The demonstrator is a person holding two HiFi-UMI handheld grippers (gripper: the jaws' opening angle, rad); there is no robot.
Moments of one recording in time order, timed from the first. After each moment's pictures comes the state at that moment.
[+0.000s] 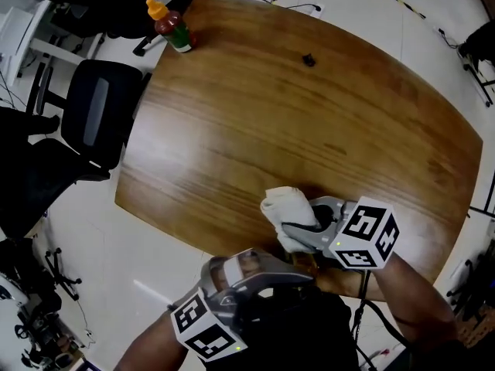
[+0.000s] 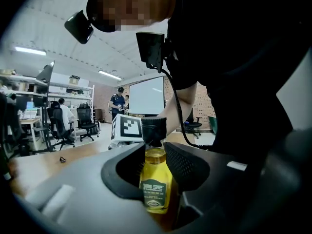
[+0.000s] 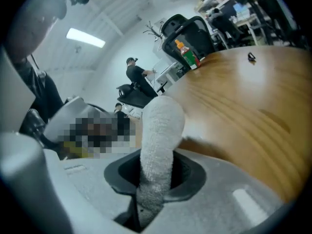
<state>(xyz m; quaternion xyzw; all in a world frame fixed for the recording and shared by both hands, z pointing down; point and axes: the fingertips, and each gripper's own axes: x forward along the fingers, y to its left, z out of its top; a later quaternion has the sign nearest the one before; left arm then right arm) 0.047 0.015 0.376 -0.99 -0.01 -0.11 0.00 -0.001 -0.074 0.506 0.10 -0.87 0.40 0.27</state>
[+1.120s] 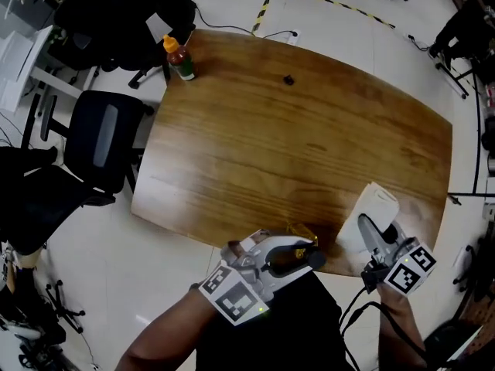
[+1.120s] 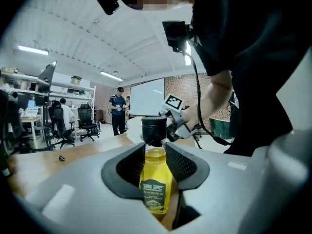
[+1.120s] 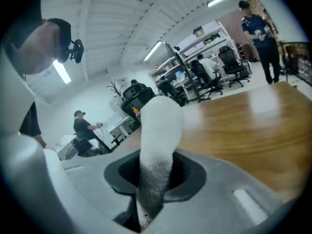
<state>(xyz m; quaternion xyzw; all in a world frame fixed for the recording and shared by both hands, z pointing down) 0.045 0.015 0.394 -0.99 0.00 -0.10 0.00 0.166 -0.041 0.427 0.51 -0.78 0.36 0.06</state>
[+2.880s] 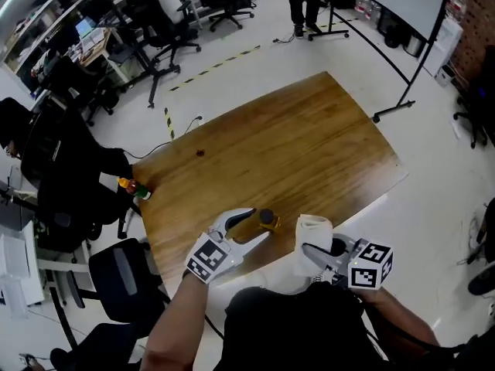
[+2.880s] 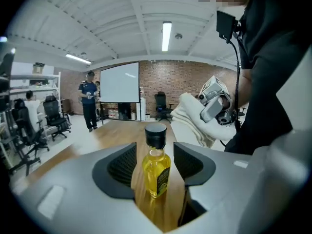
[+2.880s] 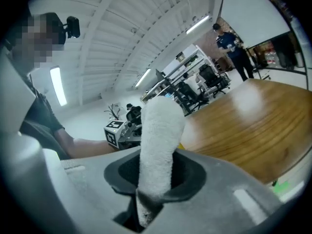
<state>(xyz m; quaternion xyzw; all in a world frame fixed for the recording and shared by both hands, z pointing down) 0.021 -0.028 0.391 -0.96 -0.18 -0.20 0.05 0.039 0.073 0.373 0.60 -0.72 0.34 -0.10</state>
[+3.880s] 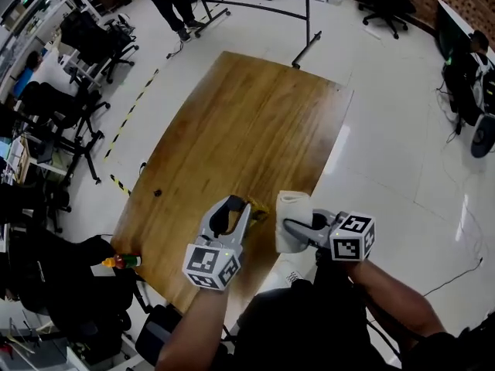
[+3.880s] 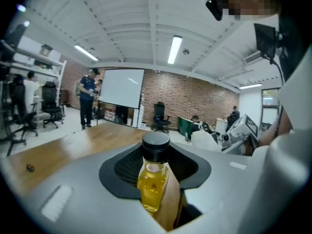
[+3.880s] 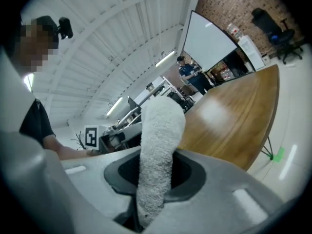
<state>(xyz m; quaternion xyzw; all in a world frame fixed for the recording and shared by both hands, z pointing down) 0.058 -0.038 0.381 -0.96 -0.20 -0.16 -0.06 0.025 0.054 0.423 0.74 -0.55 0.30 -0.25</state>
